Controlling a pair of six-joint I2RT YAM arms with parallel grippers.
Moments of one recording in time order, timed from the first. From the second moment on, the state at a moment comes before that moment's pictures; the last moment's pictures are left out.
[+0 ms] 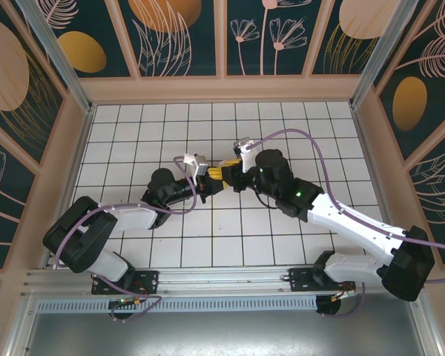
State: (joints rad) left arm -0.64 1.51 0.51 1.08 0.63 -0.34; right arm 0.87 1.17 0.90 -0.09 -0.04 0.31
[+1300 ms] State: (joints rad) left arm -0.64 1.48 0.51 1.04 0.62 -0.31; right arm 0.88 1.10 0.93 -0.20 -0.07 0.30
